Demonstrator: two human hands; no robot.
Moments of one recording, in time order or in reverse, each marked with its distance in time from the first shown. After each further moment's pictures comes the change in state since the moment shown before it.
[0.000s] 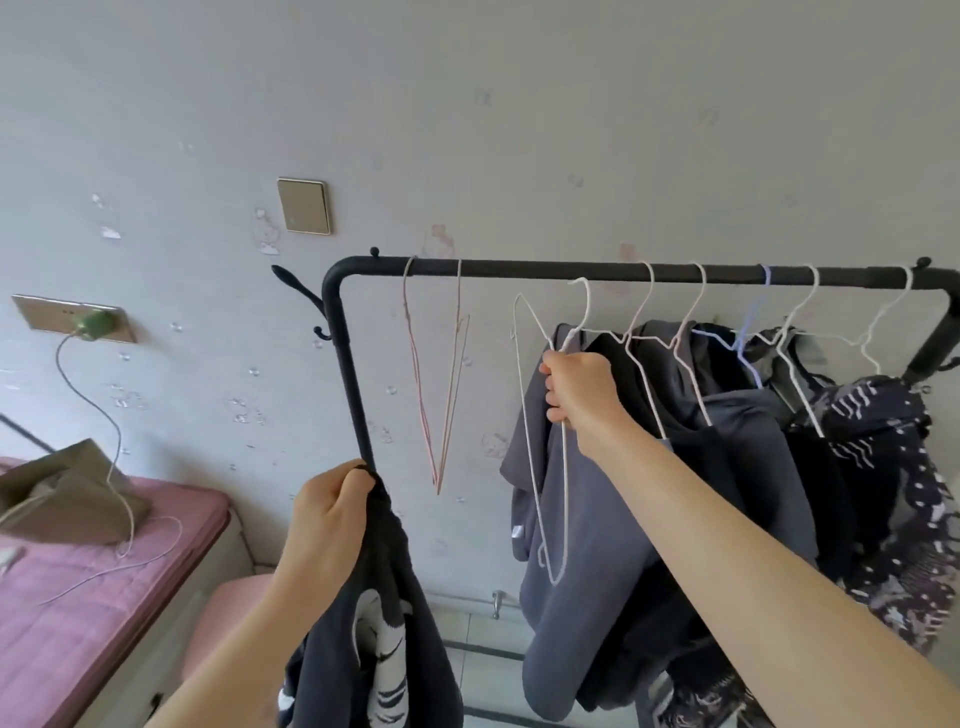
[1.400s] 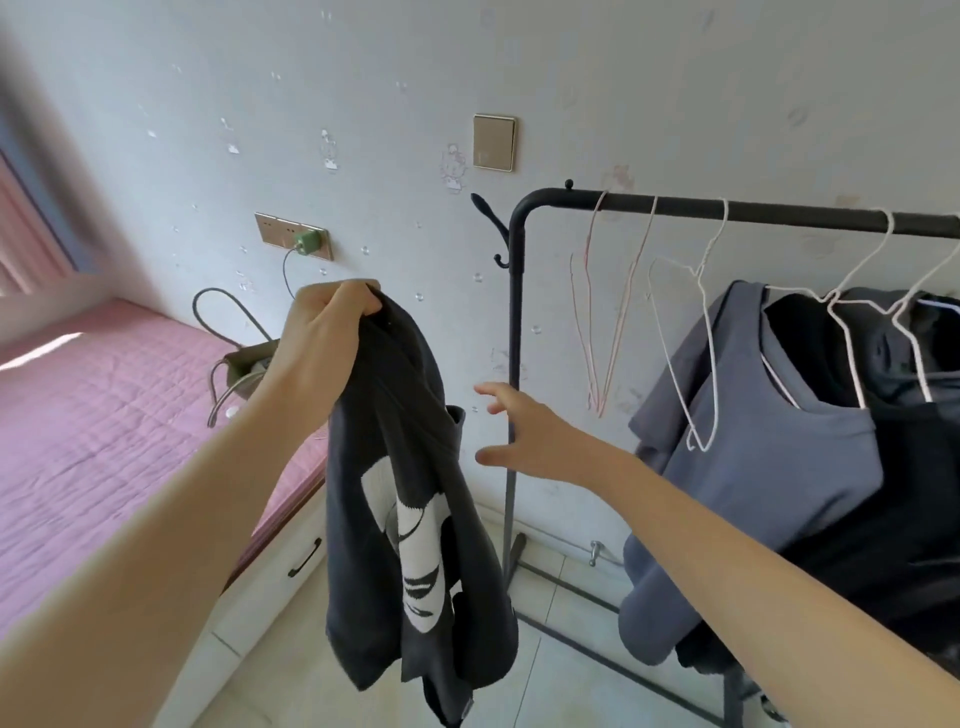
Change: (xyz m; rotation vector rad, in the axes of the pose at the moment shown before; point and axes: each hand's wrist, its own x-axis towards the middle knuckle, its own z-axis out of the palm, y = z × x) left_hand -0.028 0.050 -0.163 -0.127 0.245 0.014; right_hand -0.140 0.049 0.138 -0.750 -0.901 -0.401
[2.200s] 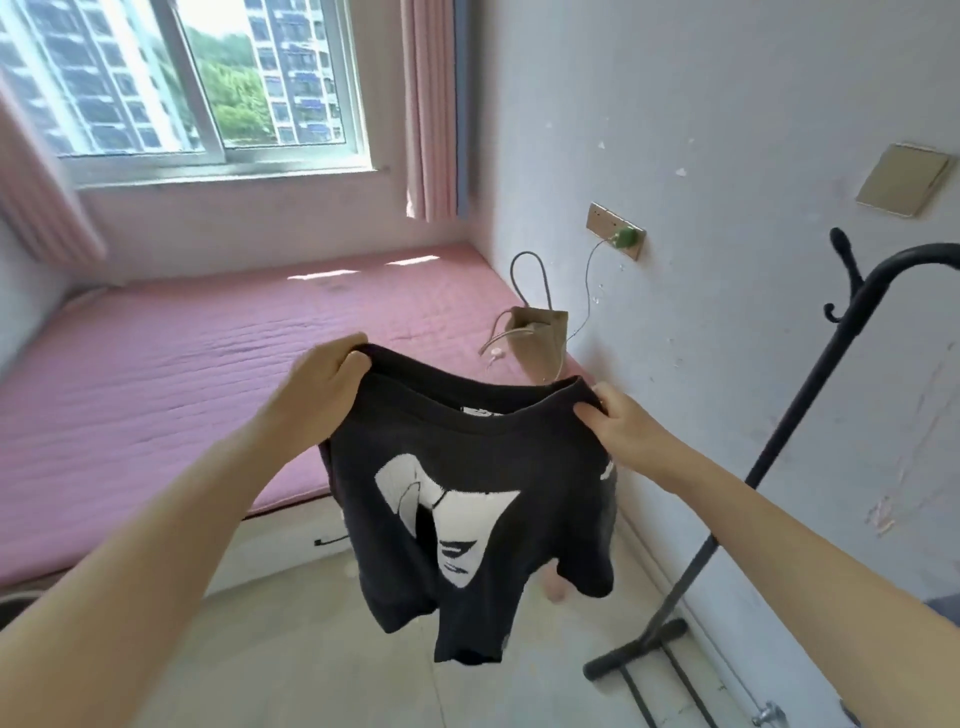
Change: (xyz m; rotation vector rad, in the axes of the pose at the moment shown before) left_hand -0.175 -0.047 -0.160 0.737 0.501 -0.217; right_hand 0.046 -0.077 0.070 0.197 -0.292 -0.267
